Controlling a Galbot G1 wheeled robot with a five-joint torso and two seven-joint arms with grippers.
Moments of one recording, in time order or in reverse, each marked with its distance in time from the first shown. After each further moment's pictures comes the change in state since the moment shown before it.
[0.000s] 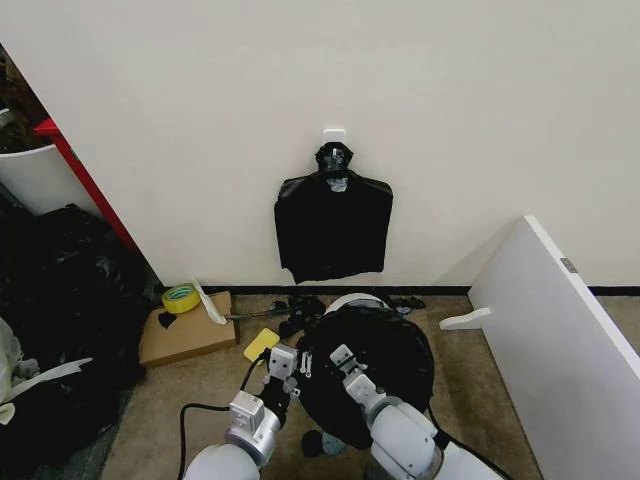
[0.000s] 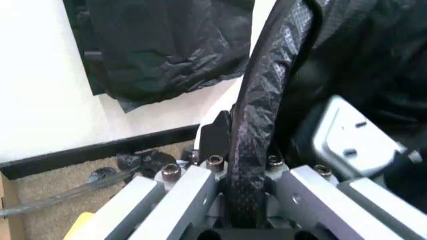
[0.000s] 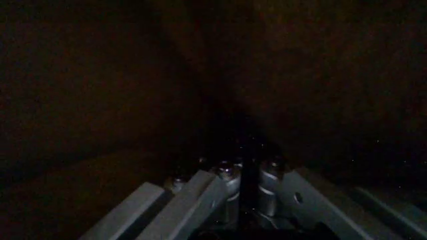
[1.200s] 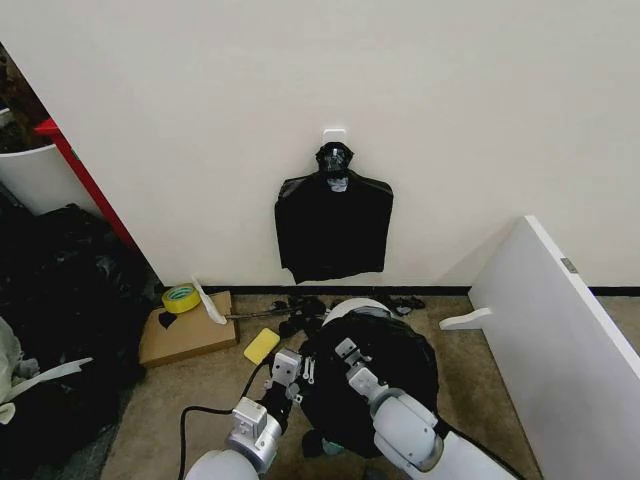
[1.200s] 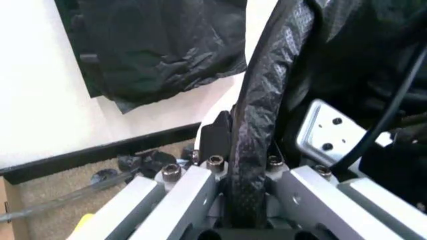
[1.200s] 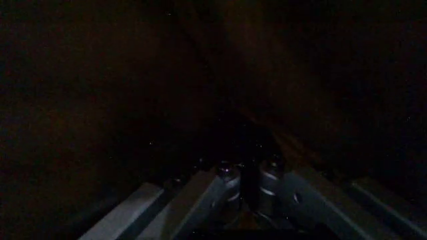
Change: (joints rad) left arm 0.012 0.003 0.006 -0.010 0.038 0.010 0.007; right arm 0.017 -0.023 -0.009 -0.053 -0.070 -0.007 -0.014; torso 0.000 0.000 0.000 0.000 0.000
